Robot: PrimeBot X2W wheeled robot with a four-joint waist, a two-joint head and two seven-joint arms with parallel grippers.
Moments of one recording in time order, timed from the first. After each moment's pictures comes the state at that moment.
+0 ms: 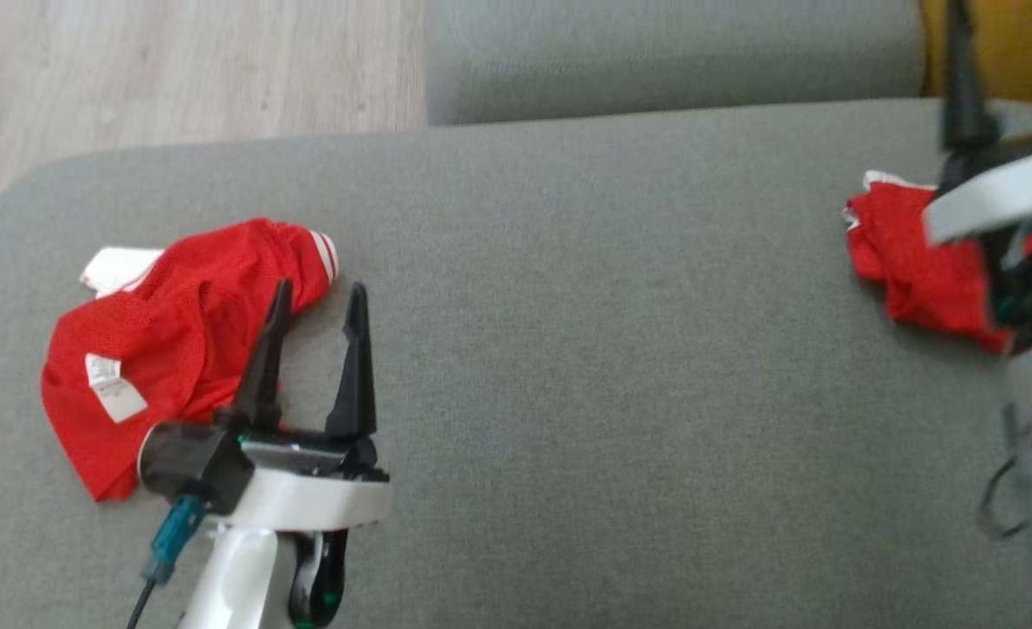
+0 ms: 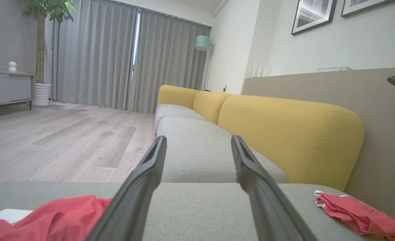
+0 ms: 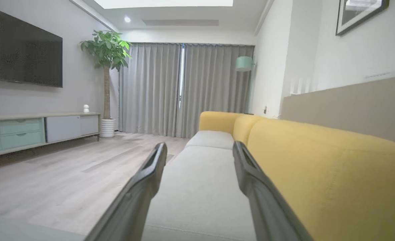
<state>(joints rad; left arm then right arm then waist) -0.16 0.05 -0.23 0.12 -0.28 -0.07 -0.26 -0.63 -0.29 0.08 0.36 0.21 0.13 -0.10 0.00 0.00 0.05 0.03</state>
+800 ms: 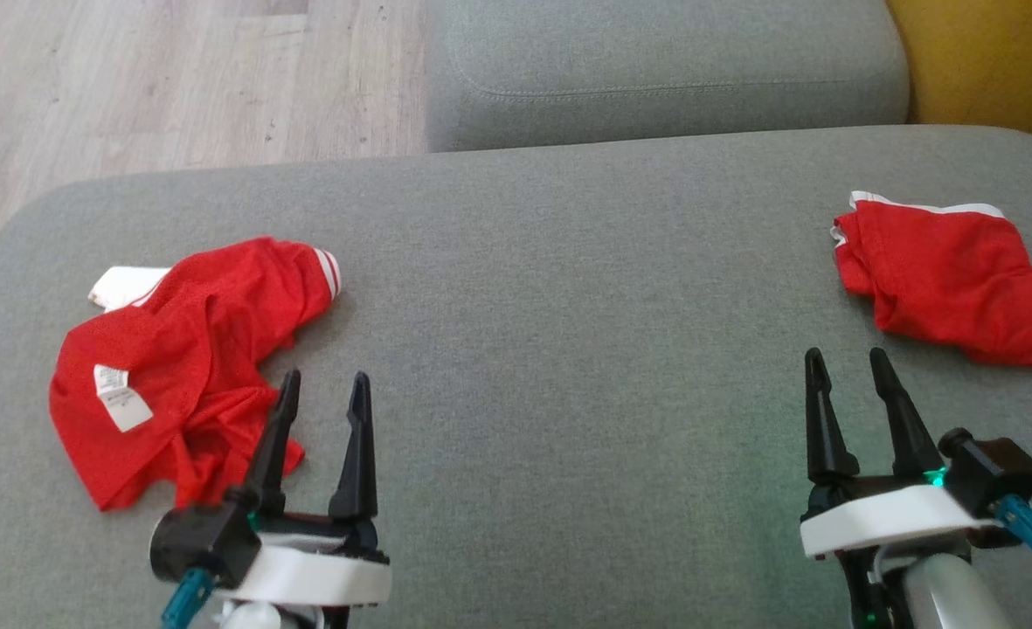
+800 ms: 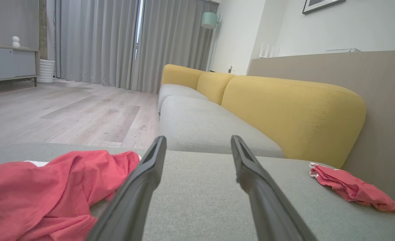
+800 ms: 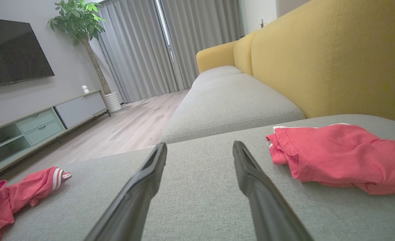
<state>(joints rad) -0.01 0.05 -0.22 0.13 -0.28 -0.08 -0.26 -0.03 -0.05 0.05 0.26 0.26 0.13 -0.25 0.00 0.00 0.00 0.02</state>
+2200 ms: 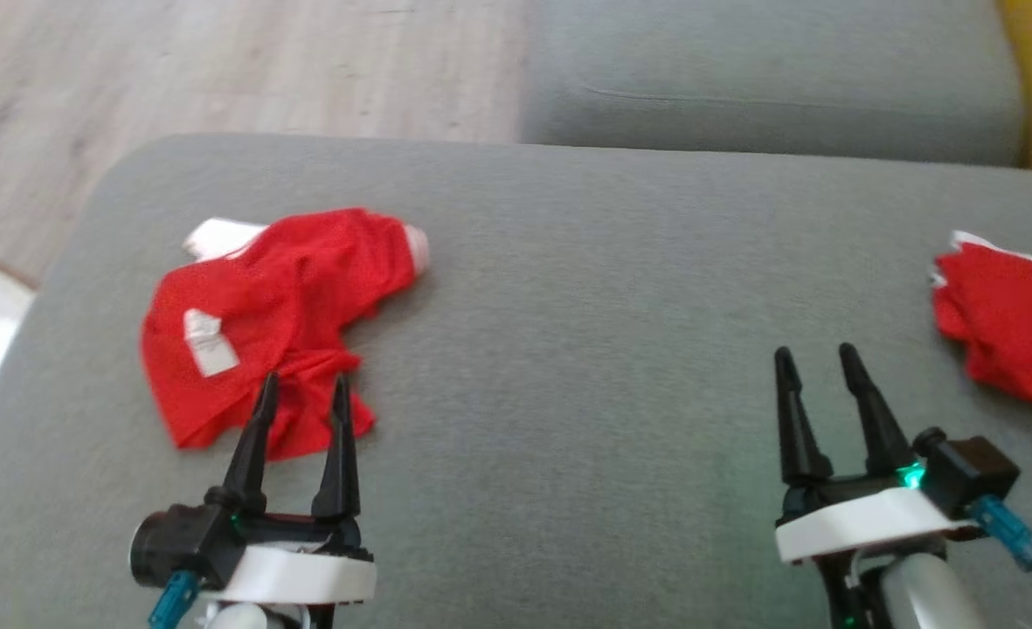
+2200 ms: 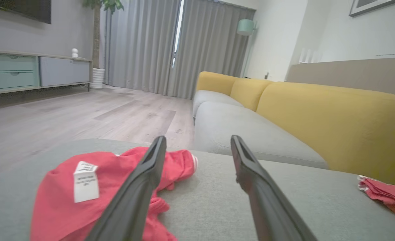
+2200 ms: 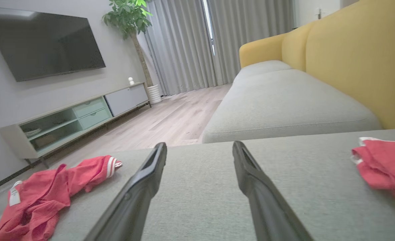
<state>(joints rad) 0.00 0.05 -0.19 0.12 -0.26 -0.07 -0.26 -0.03 -0.05 0.11 0.22 0.27 0.13 -0.25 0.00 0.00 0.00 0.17</state>
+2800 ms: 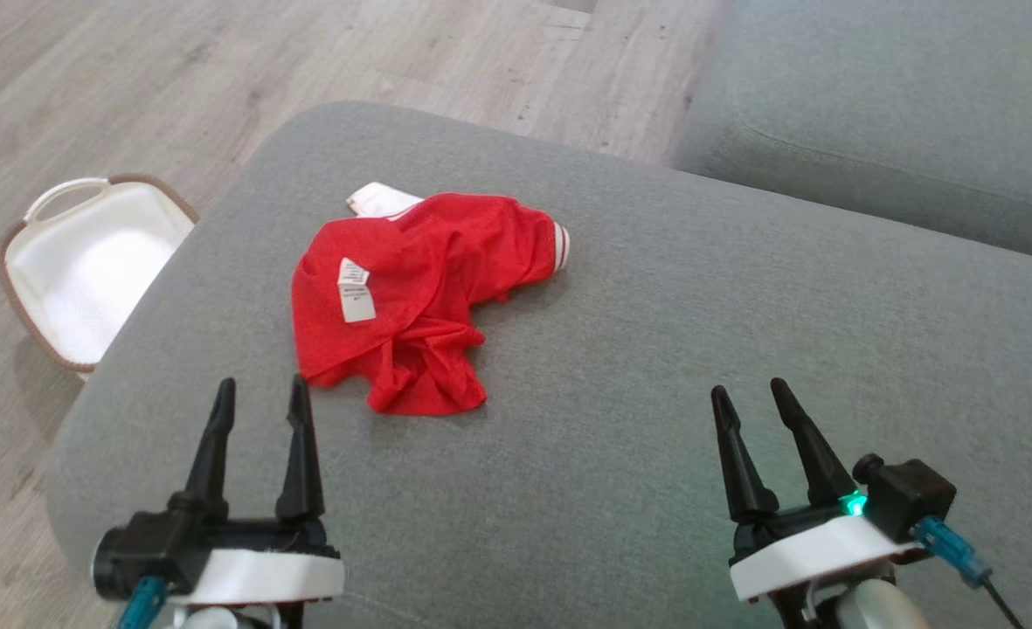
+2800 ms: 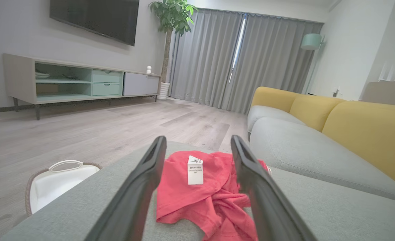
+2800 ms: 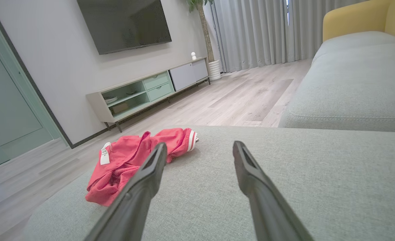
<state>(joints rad) 0.01 0.05 -0.11 0.13 -0.24 -0.06 -0.26 0.00 -0.05 0.24 0.25 0.32 0.13 -0.25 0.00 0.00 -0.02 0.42</state>
